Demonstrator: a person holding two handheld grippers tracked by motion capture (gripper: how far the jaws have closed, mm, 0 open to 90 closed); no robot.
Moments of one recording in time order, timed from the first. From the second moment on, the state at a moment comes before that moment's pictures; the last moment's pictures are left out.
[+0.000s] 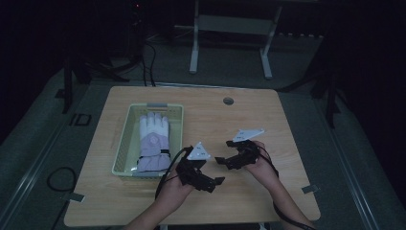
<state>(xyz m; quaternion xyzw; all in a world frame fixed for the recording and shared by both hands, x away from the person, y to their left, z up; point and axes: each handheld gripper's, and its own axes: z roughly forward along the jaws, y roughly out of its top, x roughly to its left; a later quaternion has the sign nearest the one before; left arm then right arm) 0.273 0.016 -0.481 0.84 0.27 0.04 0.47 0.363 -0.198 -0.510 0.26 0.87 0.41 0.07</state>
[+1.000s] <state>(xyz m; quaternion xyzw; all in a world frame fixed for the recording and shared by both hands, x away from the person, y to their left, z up) 0.263 -0.035 -0.555 0.86 0.21 -0.02 0.47 0.337 -0.270 -0.557 0.31 0.86 0.40 0.12</state>
